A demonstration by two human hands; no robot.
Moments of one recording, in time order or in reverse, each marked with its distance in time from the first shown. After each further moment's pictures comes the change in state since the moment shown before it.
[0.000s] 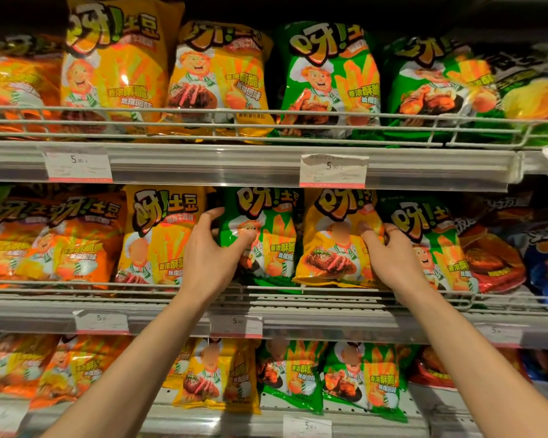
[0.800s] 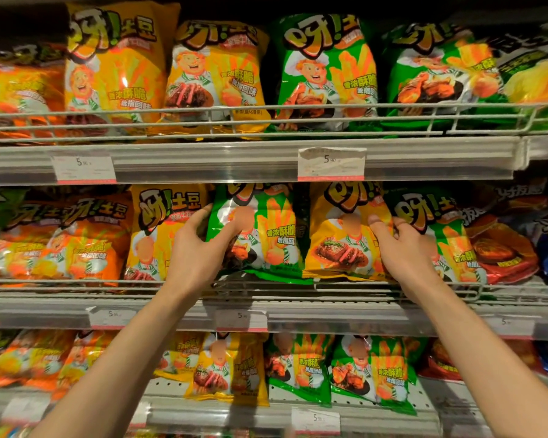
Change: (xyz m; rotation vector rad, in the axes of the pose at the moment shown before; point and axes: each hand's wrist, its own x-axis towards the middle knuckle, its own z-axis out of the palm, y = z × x) left_hand -0.006 0.006 -0.022 -0.271 -0.067 -0.030; right_hand -0.001 0.008 -0.006 0.070 -0.012 0.048
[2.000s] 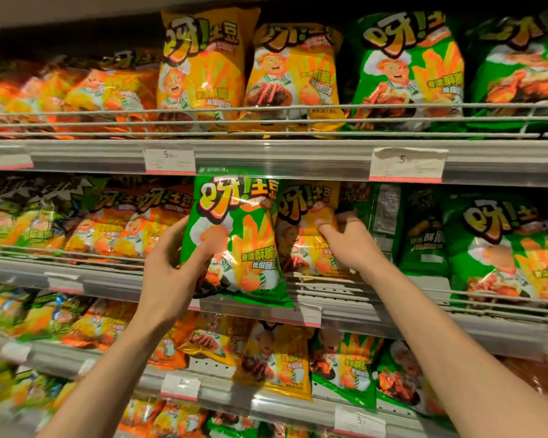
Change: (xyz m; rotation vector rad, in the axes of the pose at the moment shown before) left_hand -0.050 -0.011 -0.114 -0.002 0.163 0.123; right_hand -0.018 -0.064 0.137 -0.203 -0.304 -0.070
